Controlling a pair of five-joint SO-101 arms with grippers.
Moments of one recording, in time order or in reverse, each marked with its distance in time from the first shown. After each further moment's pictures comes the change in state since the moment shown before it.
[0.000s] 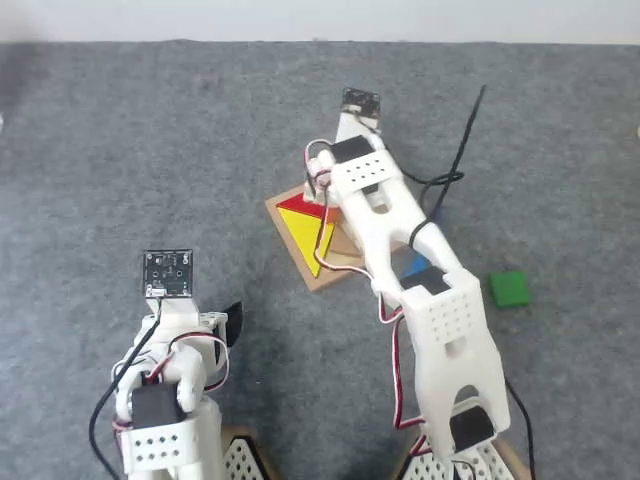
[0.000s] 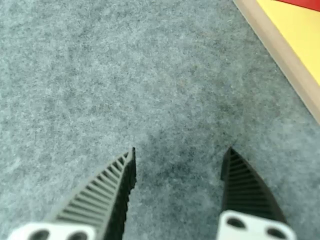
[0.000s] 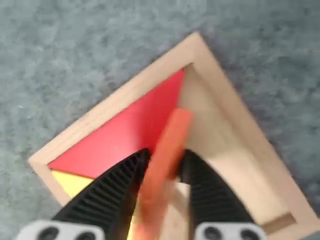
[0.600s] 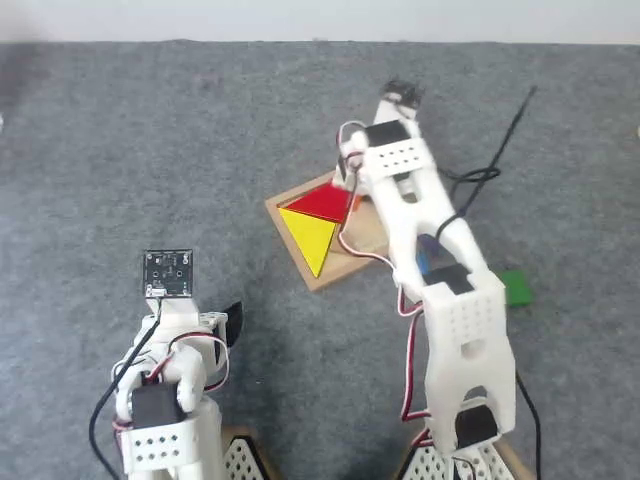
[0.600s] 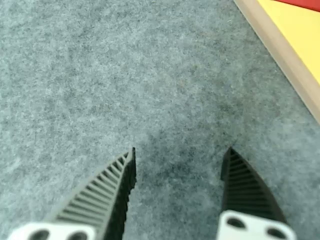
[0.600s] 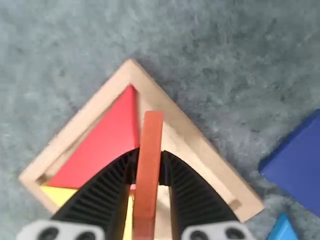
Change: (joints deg) left arm 0.0 0.0 0.0 0.0 0.0; right arm 6.2 -6.1 0.0 4.6 -1.5
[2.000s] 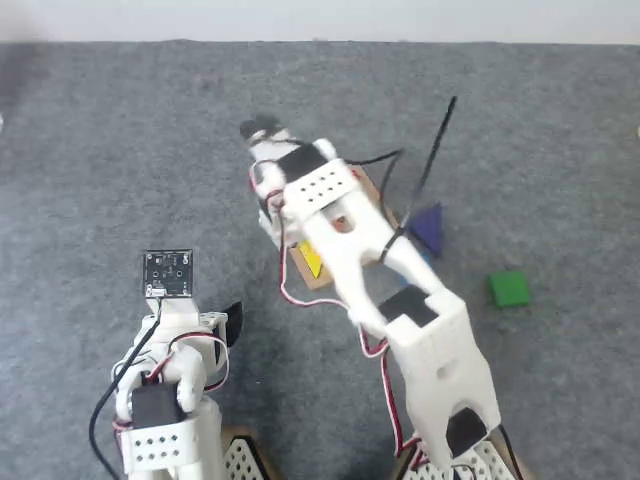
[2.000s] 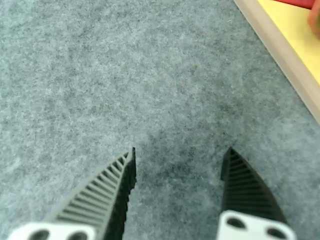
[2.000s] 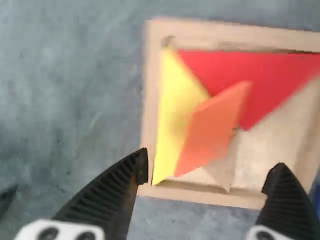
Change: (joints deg) left arm 0.0 0.0 0.0 0.0 0.0; right arm -18.5 -3.0 -0.2 11.3 37.5
